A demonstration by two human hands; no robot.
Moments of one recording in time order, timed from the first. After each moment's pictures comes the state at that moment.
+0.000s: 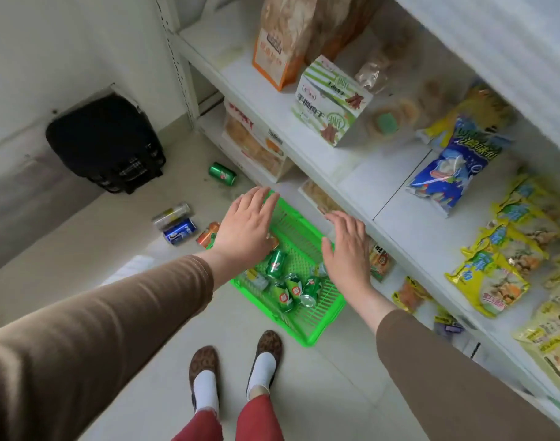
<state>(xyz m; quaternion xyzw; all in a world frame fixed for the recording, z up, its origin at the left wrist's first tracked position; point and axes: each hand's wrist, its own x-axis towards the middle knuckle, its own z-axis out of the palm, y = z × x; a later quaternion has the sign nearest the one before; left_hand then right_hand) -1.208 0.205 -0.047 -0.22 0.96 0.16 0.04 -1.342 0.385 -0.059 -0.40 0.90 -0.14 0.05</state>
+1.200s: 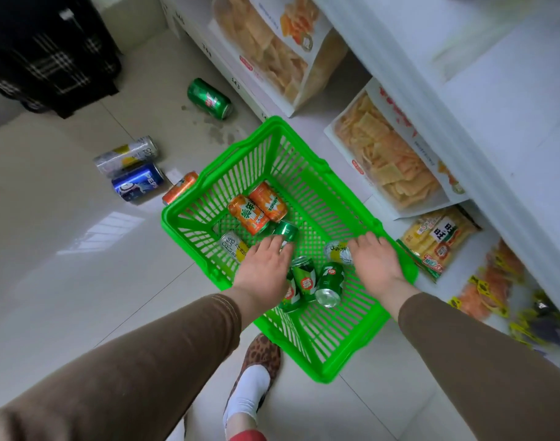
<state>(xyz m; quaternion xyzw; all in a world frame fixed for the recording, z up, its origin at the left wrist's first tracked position) -1.222 0.315 -0.375 -0.23 0.92 0.25 0.21 -1.423 0.450 -0.382 -0.54 0.73 0.38 0.17</state>
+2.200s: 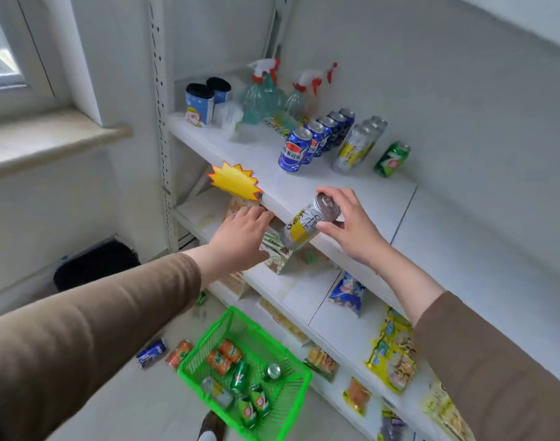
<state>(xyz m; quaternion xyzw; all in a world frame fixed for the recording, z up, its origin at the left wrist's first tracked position) -1.250 0.126 0.287 -0.14 0.98 0.13 -0.09 -1.403 0.301 0.368 -0.47 0.82 -0.30 0.11</state>
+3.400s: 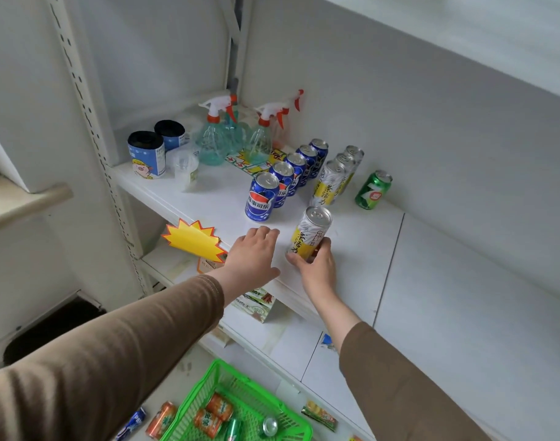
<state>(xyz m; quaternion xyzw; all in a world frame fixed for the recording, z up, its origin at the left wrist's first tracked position) -1.420 0.099 0.299 -0.15 0.98 0.14 -0.04 -1.514 0.230 0.269 -0.14 0.88 -0.45 0.06</state>
